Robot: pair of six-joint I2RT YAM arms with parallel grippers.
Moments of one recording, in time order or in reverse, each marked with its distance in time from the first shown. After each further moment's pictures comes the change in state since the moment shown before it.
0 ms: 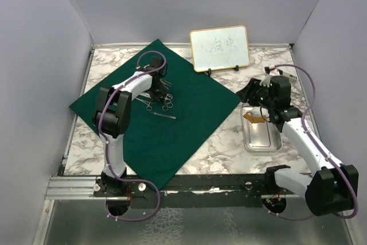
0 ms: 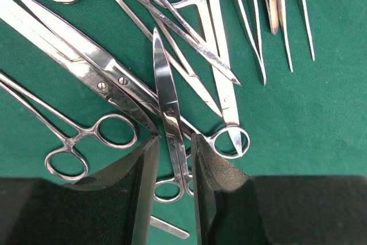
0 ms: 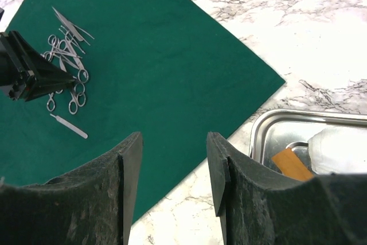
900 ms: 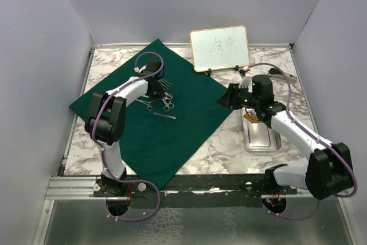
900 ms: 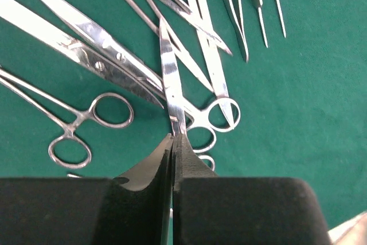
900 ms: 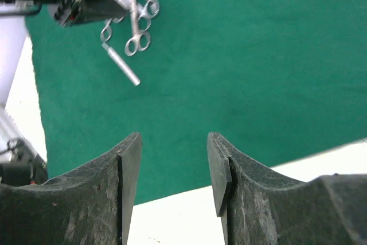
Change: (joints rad) left arm 0.003 -0.097 -0.125 0.124 0.023 0.016; right arm 0.136 0.119 0.012 0.074 -0.192 -0.042
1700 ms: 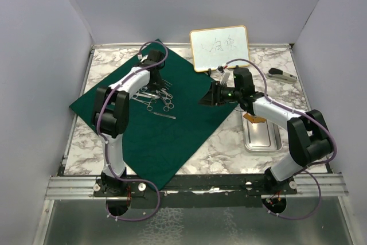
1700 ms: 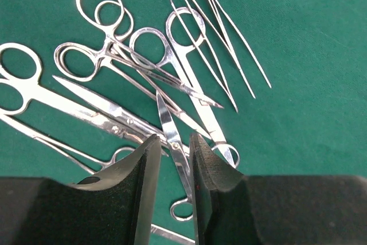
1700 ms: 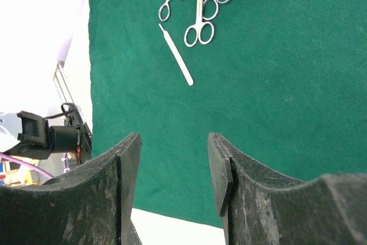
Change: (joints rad) left arm 0.018 0.071 0.190 -0.080 -0.072 0.208; right arm 0.109 0.367 0.156 0.174 -0.292 0.072
